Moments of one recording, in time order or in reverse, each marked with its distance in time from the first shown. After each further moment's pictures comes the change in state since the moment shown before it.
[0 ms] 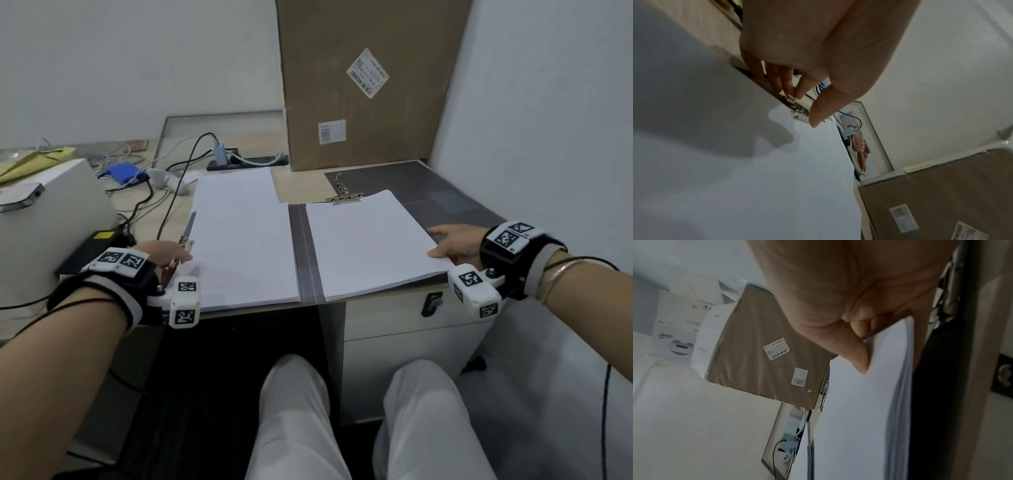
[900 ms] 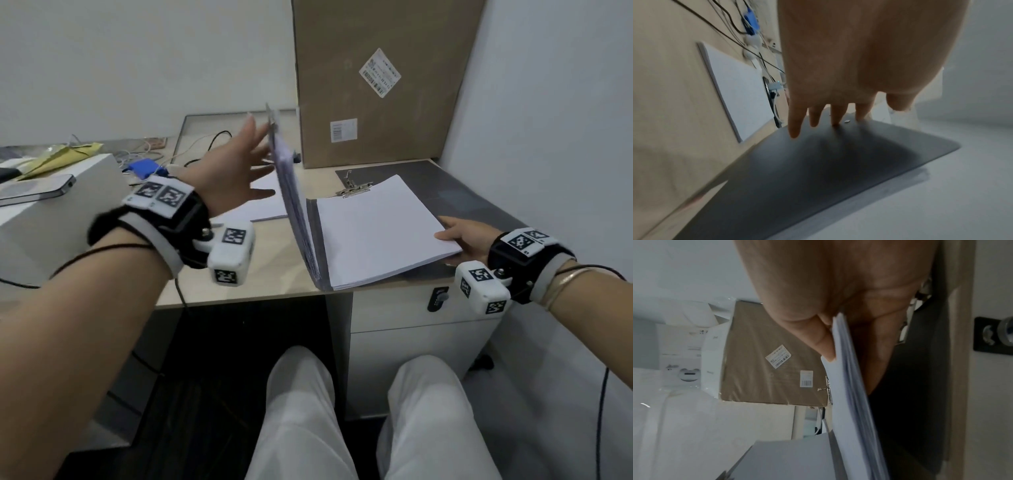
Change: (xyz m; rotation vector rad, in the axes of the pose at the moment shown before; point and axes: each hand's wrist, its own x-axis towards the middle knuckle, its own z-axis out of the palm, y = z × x) left_hand -0.132 0.102 0.012 -0.453 -0.572 0.693; right_hand -0.017 0.005 0.009 0.258 -0.048 -0.154
